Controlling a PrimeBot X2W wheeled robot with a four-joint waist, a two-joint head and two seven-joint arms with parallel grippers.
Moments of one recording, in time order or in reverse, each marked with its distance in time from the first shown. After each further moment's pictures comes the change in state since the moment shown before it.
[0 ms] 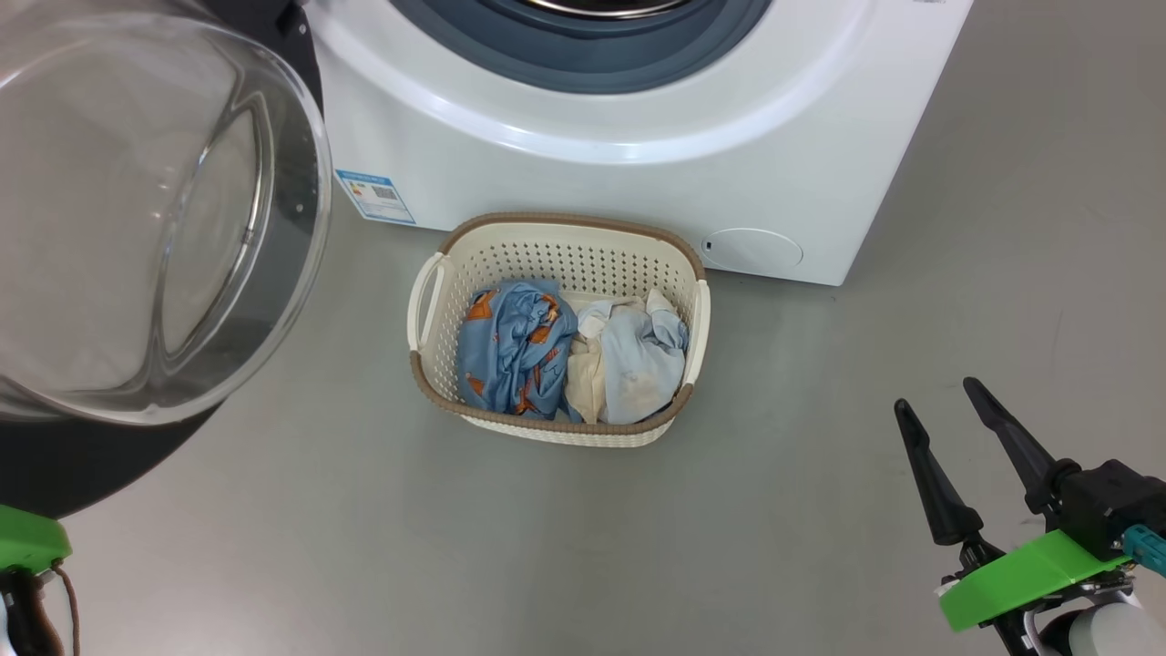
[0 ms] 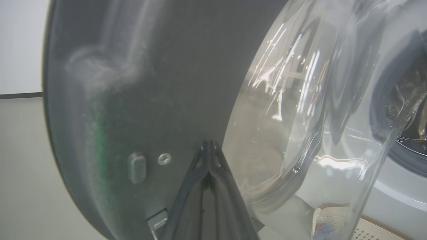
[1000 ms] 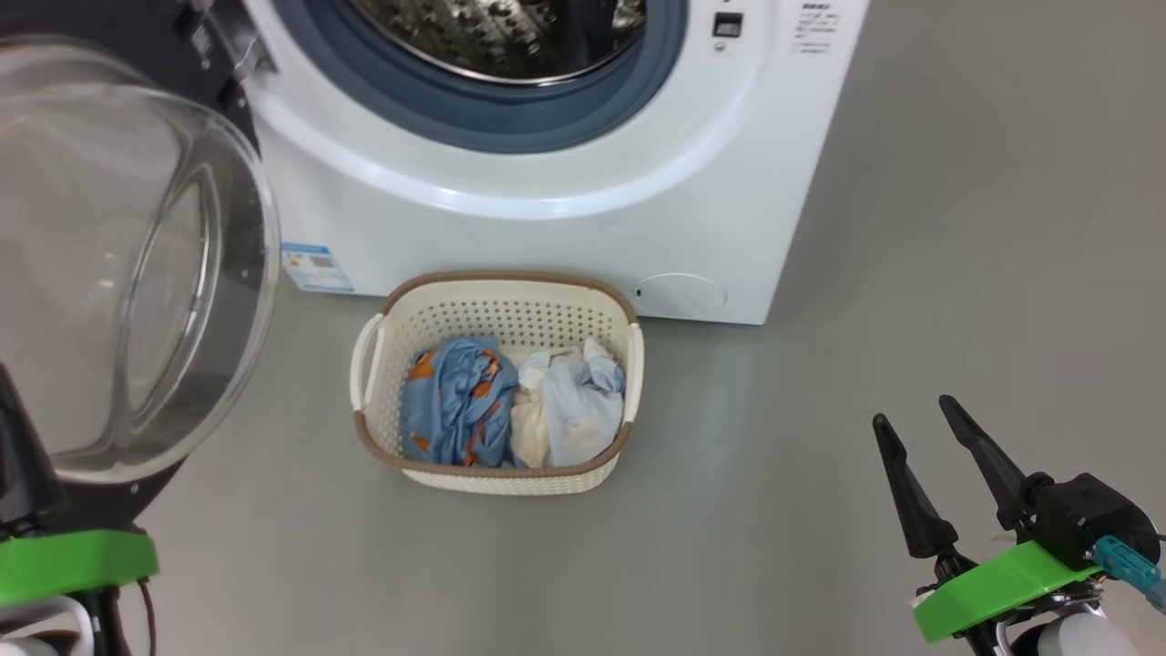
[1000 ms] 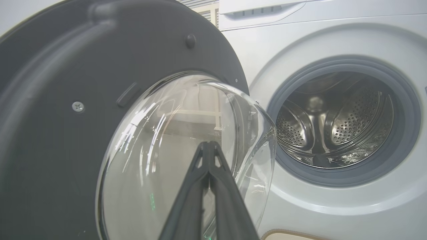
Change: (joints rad) left arm 0.137 -0.140 -0.022 -0.377 0.207 -0.133 0.000; right arm -0.012 0.045 0.012 0.069 0.007 0.000 -0.036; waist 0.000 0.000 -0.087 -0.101
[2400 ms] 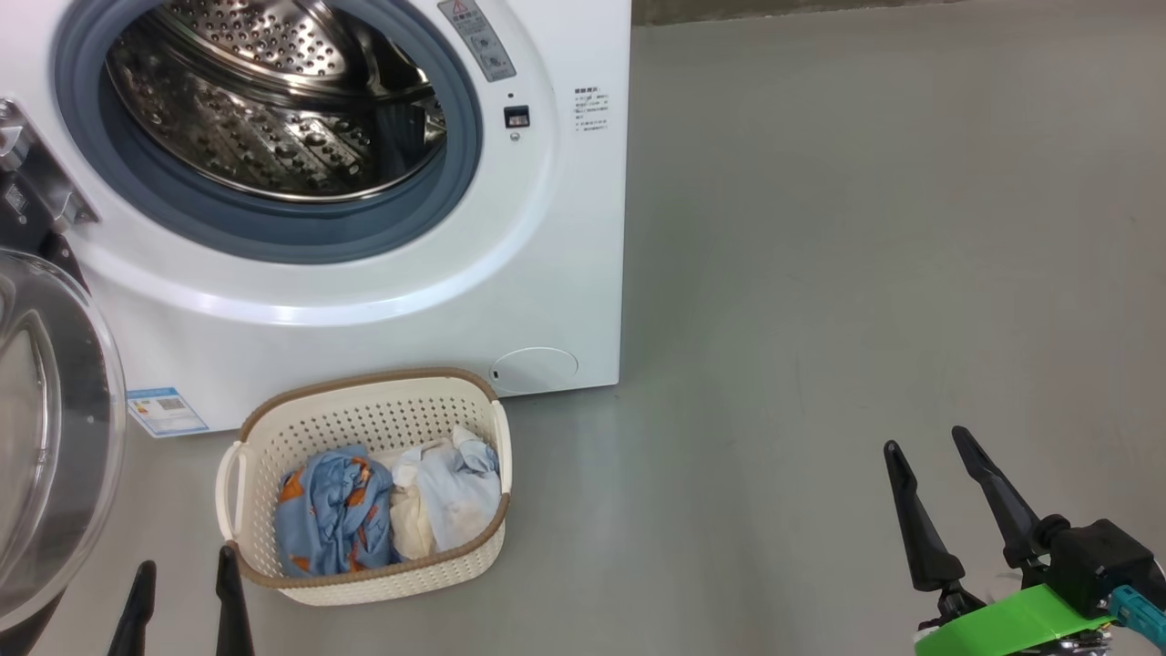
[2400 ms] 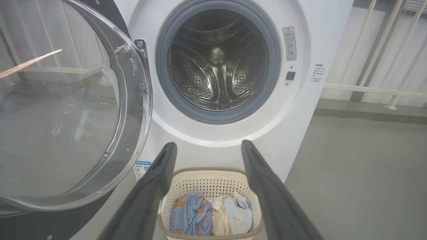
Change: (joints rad) left arm 0.380 -0.015 -0.212 -0.101 -0.071 0.051 0.000; right arm 0.100 0.069 -0.058 -0.088 -0.018 0.000 -0.010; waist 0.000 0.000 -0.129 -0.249
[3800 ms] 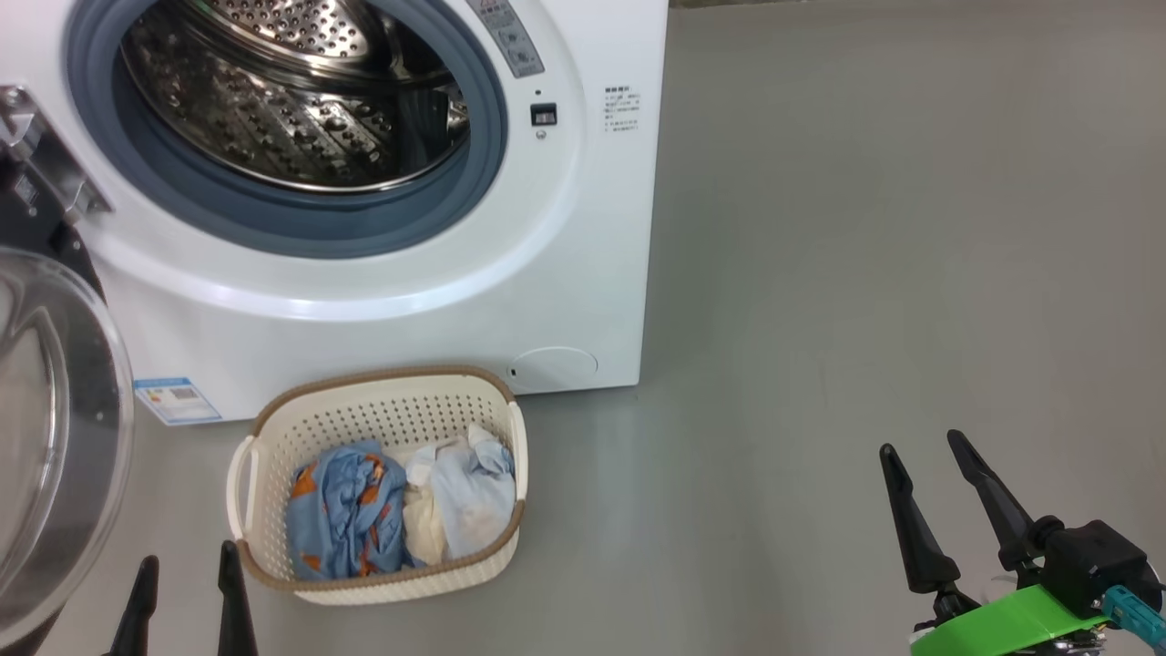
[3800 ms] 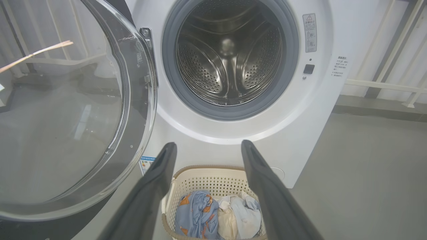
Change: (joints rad) left arm -0.026 0.000 -0.006 0.029 -0.003 0.010 0.000; right arm -0.003 0.009 0.001 0.016 -0.007 0.000 0.000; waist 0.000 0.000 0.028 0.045
